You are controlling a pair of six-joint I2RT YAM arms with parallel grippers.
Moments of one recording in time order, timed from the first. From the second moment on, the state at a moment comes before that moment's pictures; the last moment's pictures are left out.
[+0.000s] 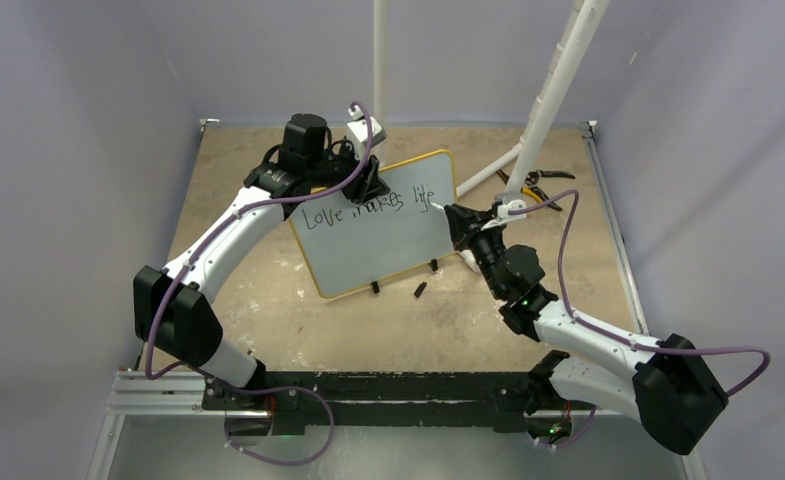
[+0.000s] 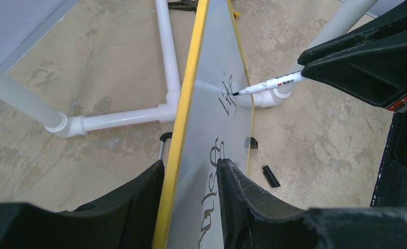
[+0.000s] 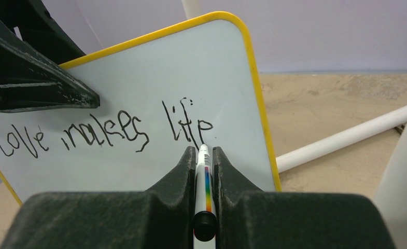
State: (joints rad) left arm -0.44 1.53 1.40 -0.35 0.60 0.19; right arm 0.68 1.05 0.42 0.81 0.32 0.25
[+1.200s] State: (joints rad) left arm -0.44 1.53 1.40 -0.33 0.56 0.14; right arm 0.67 0.83 0.40 0.75 0.28 0.25
